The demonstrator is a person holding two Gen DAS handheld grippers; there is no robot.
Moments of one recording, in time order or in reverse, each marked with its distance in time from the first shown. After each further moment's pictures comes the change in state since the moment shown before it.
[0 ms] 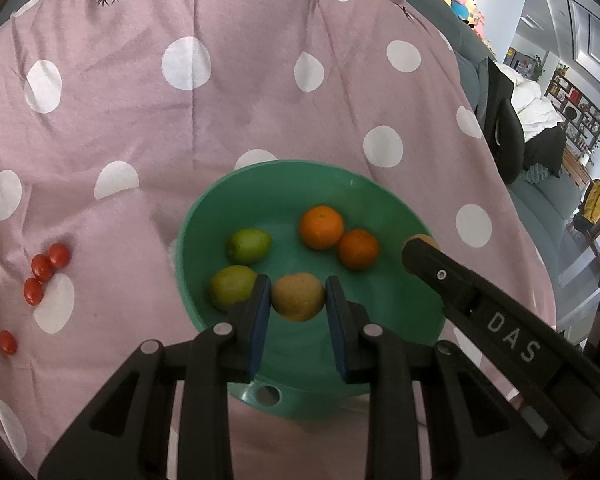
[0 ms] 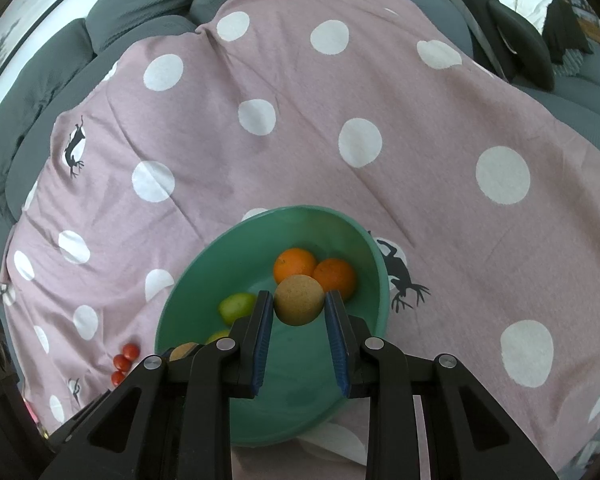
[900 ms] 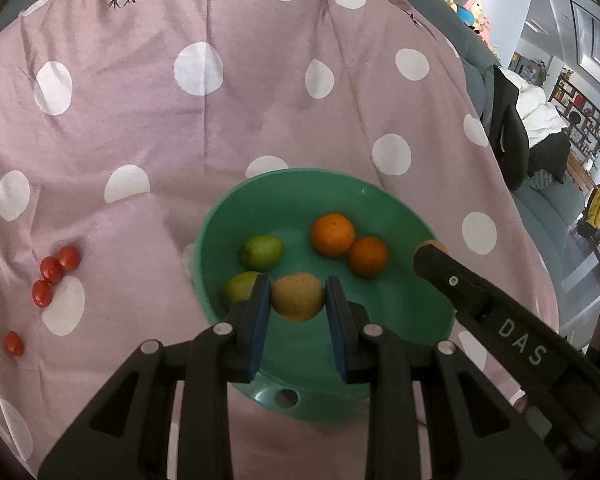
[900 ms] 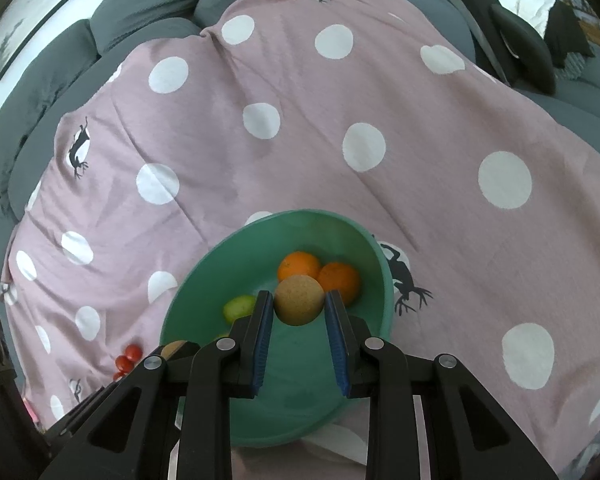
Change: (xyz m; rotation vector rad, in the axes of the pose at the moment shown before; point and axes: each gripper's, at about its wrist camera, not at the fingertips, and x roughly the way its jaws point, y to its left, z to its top) left arm -0.004 0.009 0.003 -0.008 -0.015 0.013; right arm -0.002 0.003 0.001 -0.008 -0.007 0.006
